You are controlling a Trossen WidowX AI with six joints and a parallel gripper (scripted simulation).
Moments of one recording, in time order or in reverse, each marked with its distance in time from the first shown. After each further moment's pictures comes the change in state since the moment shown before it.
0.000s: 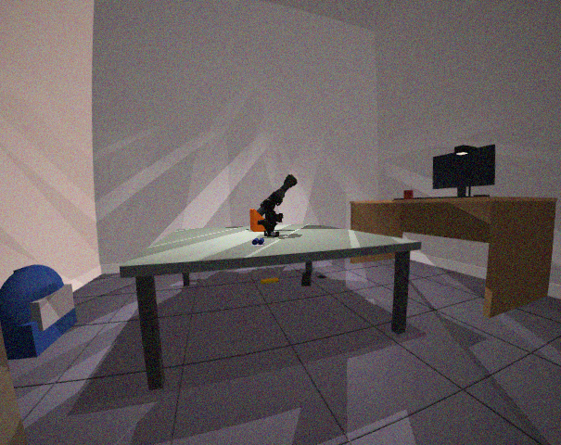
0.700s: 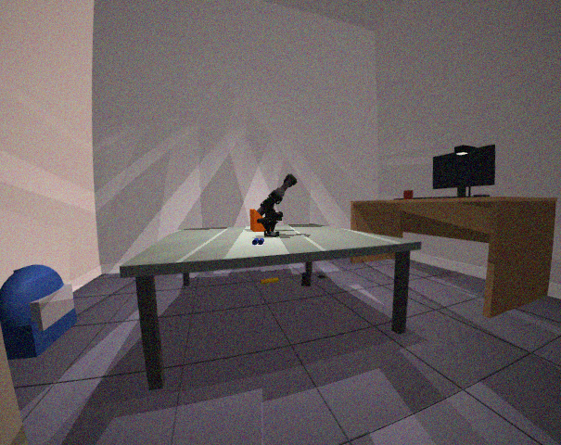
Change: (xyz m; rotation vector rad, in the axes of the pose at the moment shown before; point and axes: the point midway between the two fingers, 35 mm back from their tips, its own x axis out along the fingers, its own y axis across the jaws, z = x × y) arm -0.010 0.003 -0.003 0.009 0.003 0.009
